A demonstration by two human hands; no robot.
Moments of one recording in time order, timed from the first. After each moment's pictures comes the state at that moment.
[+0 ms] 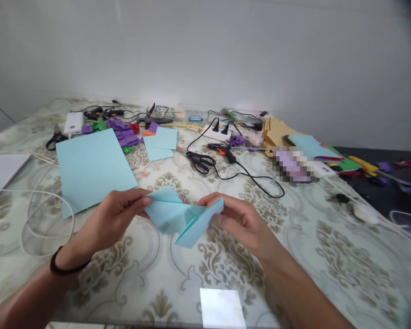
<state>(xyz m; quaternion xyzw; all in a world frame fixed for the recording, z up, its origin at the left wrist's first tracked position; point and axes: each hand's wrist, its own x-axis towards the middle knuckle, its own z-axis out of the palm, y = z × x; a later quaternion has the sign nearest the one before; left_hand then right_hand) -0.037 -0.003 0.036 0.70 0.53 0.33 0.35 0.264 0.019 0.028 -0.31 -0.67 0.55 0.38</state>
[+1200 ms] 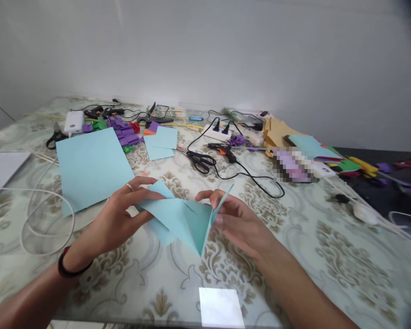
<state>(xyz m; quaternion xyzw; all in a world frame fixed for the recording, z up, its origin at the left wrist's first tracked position) -0.029 -0.005 0.033 0.79 0.46 0.36 0.20 0.258 0.022 0.015 -0.30 -0.48 0.72 0.40</state>
